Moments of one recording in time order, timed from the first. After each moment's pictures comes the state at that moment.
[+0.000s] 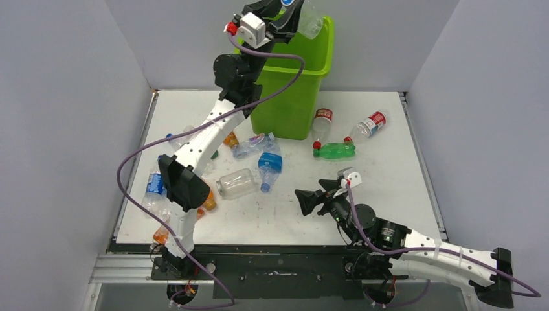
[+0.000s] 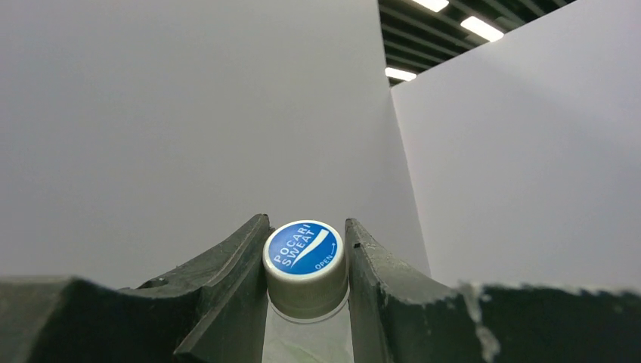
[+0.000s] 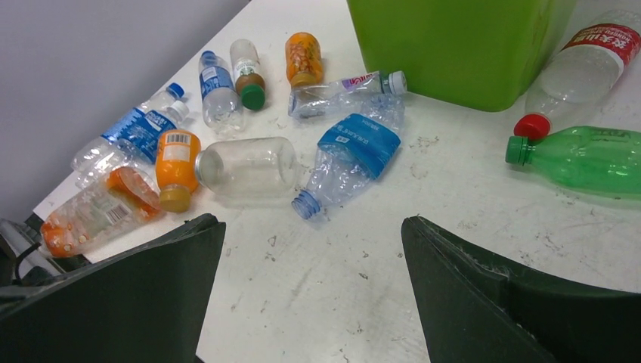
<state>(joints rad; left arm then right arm) -0.62 2.01 2.24 0.84 0.20 0.02 1.19 0.57 0.40 0.10 0.61 0.33</state>
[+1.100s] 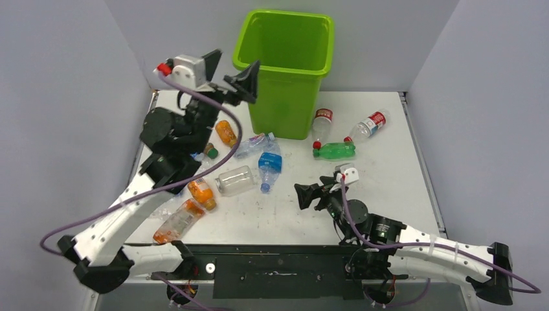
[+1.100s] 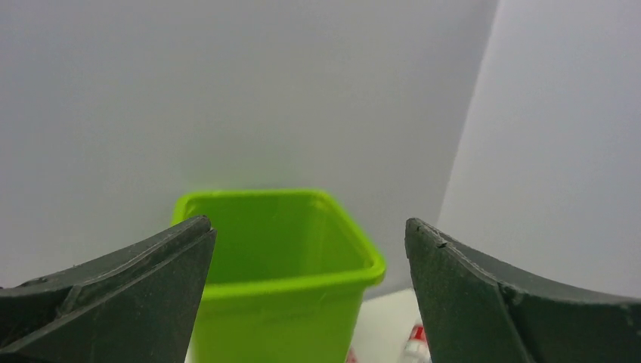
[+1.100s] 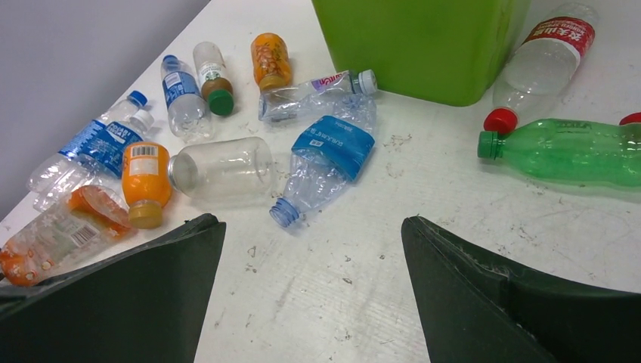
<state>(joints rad) -0.82 1.26 1.55 0.32 -0.30 0.05 1.18 0.64 0.45 0.07 0.69 0.36</state>
